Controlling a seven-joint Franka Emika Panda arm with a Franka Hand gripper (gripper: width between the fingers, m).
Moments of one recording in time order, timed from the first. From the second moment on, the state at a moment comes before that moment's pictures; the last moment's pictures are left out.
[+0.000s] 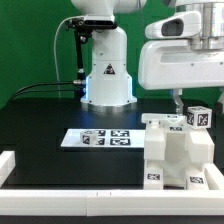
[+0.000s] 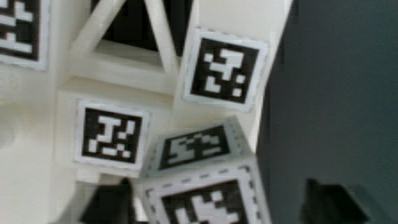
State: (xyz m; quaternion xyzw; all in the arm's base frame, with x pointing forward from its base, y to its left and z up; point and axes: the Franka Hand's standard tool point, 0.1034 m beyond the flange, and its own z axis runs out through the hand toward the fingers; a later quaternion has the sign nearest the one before) arm 0.552 0.124 0.124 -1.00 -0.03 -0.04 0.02
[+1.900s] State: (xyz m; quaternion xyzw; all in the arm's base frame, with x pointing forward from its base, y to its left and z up) arm 0.557 0.127 0.126 -0.85 0.52 -0.02 0.05
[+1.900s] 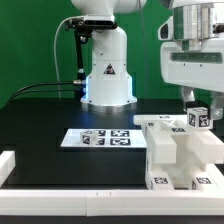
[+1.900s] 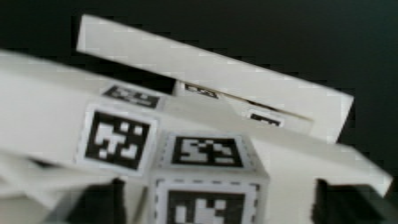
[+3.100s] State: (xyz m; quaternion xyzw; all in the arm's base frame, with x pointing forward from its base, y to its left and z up) arm 0.554 0.127 0.122 -1.00 0.07 -0.05 0.03
